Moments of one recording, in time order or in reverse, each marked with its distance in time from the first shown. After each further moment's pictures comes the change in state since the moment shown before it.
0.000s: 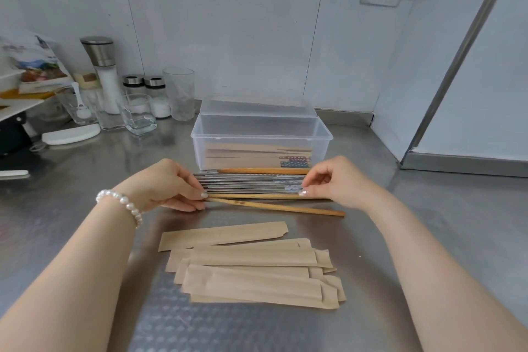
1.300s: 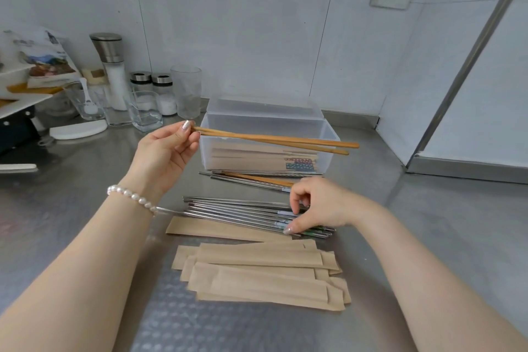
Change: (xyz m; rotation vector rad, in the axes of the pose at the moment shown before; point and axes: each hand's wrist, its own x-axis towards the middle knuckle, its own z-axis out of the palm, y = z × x) left_hand 0.014 0.010 -0.004 -0.934 0.169 0.567; right_hand -0.005 -0.025 0.024 -0.237 -0.296 -0.036
